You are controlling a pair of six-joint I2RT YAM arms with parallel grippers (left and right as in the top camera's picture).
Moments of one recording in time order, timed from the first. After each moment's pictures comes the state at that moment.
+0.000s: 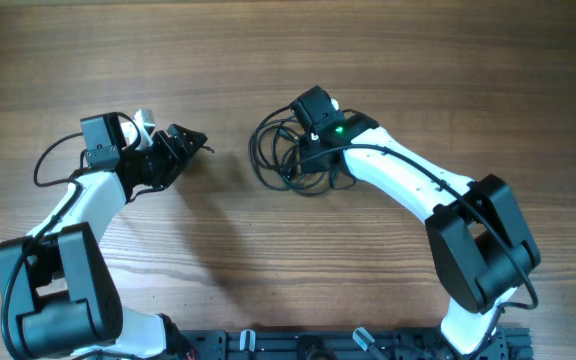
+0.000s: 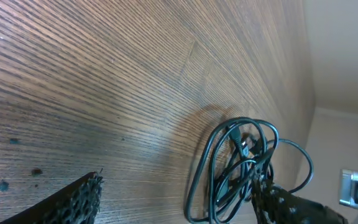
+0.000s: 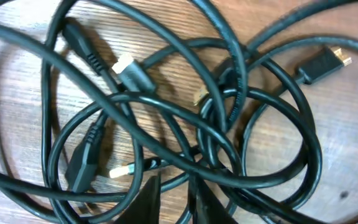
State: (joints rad) left arm 0.21 1.66 0.81 -0.17 0.71 -0.57; right arm 0.60 1.93 1.32 -0.62 0.12 0.37
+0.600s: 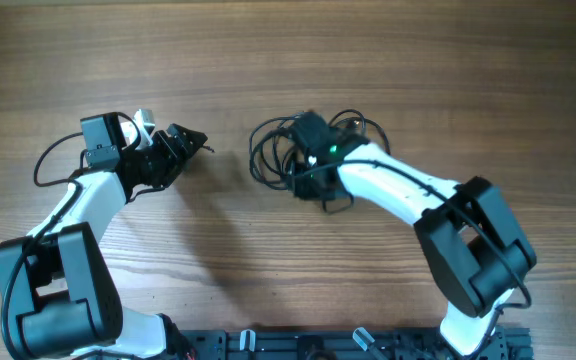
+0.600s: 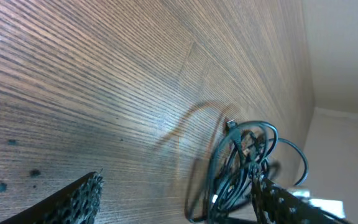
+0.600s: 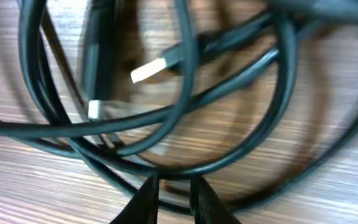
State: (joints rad) left arm 0.21 1.66 0.81 -0.17 0.71 -0.57; right arm 0.65 1.93 1.18 -0.58 -0.10 0.63
